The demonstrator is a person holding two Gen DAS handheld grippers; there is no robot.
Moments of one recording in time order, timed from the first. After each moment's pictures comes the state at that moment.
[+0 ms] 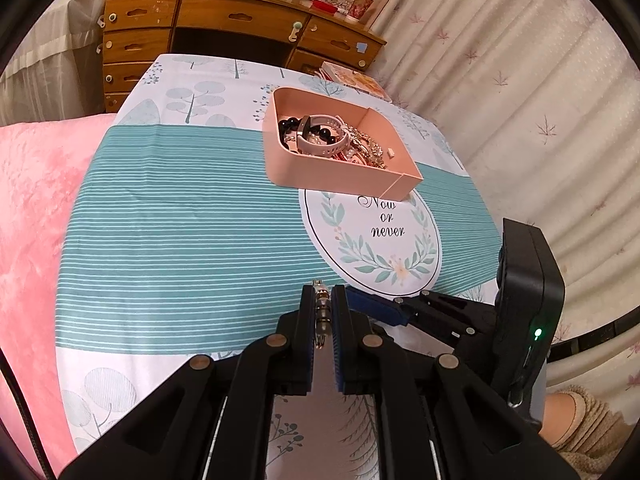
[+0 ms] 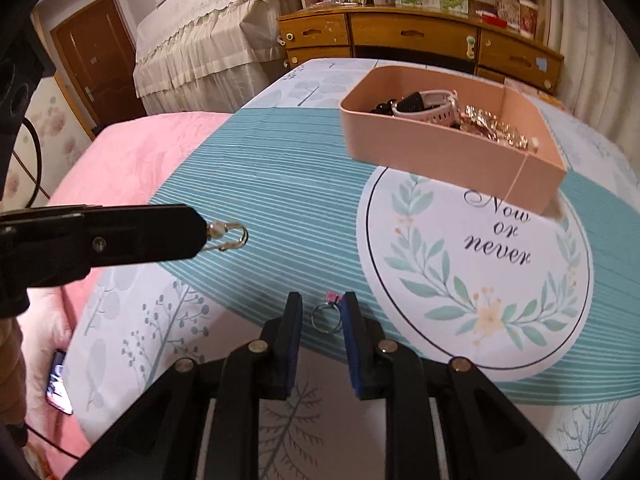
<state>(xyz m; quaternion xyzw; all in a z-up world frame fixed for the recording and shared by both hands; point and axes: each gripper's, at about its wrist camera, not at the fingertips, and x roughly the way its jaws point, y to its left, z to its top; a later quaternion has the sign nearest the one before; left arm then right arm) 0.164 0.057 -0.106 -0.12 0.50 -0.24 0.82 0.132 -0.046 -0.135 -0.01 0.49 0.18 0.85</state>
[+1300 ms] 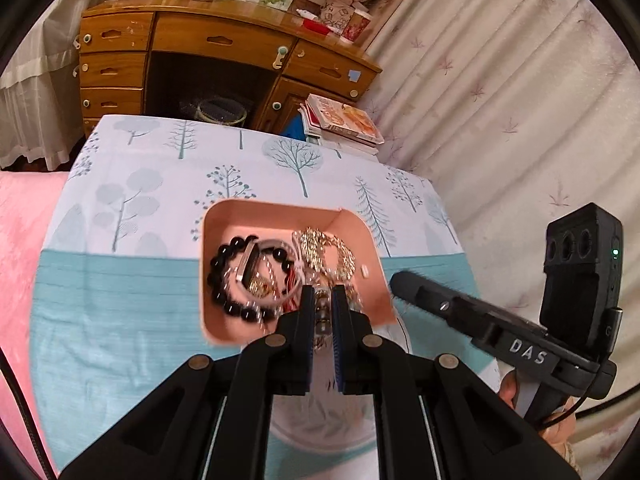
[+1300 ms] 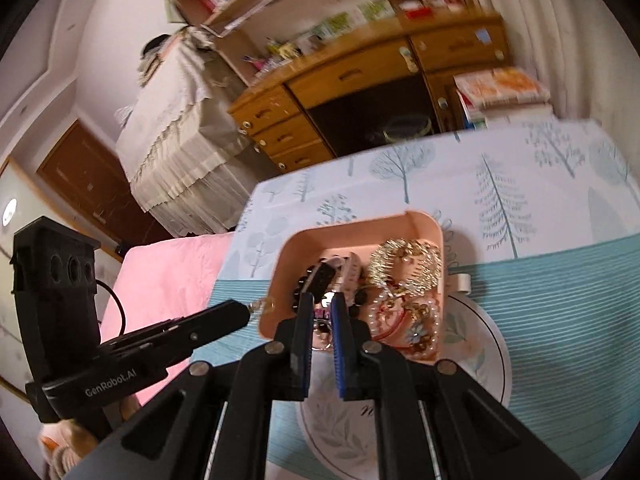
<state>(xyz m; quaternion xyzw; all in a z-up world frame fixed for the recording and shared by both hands) 0.302 -0.016 -0.066 -0.14 0.48 -0.24 0.83 0.267 -0.186 -0.064 0.23 0.48 0.16 0.83</state>
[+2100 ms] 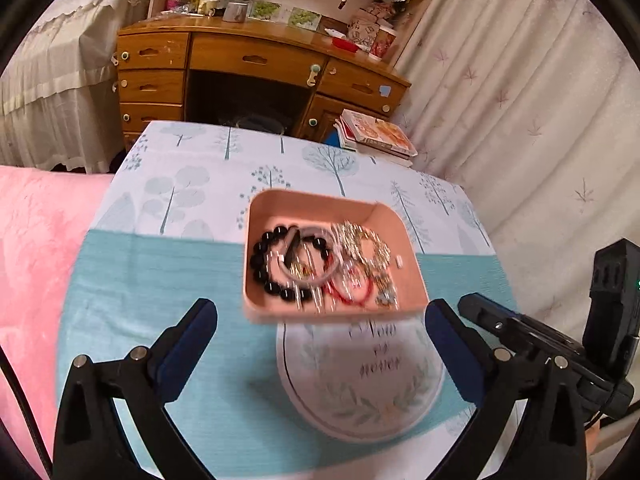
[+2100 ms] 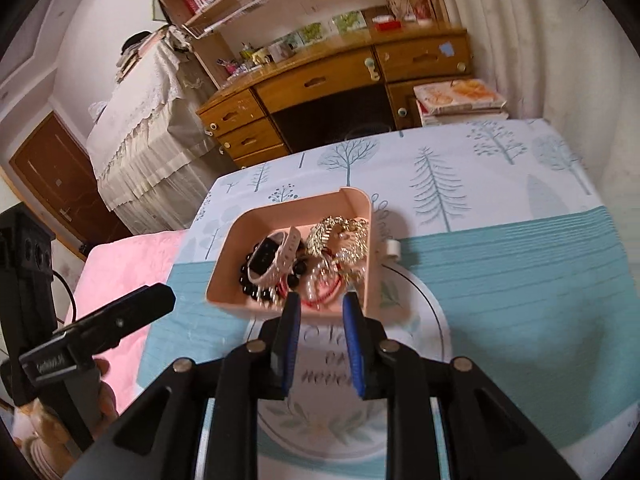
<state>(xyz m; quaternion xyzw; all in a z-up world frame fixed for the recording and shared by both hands) 0.253 0.000 -0.067 -0.12 0.46 -0.17 0.87 0.194 -0.205 -0.054 0.16 0.44 0.10 0.87</state>
